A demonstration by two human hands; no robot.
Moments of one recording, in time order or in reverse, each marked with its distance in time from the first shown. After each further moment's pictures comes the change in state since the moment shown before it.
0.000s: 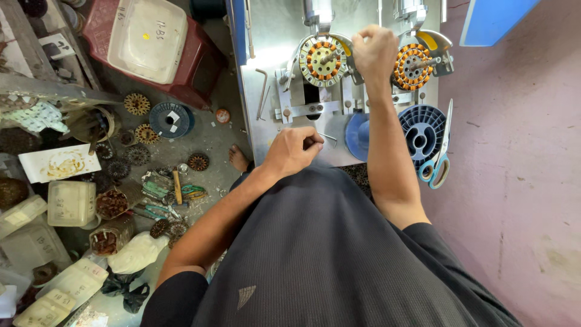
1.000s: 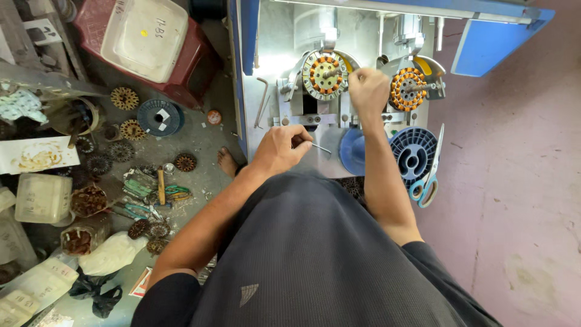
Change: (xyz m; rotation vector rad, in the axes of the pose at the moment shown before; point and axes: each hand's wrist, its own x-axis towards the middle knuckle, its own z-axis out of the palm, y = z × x) left_hand 0.019 -0.018 -0.027 -0.051 0.065 -0.033; right_hand -0.033 0.001 0.010 -0.071 -0.002 -0.050
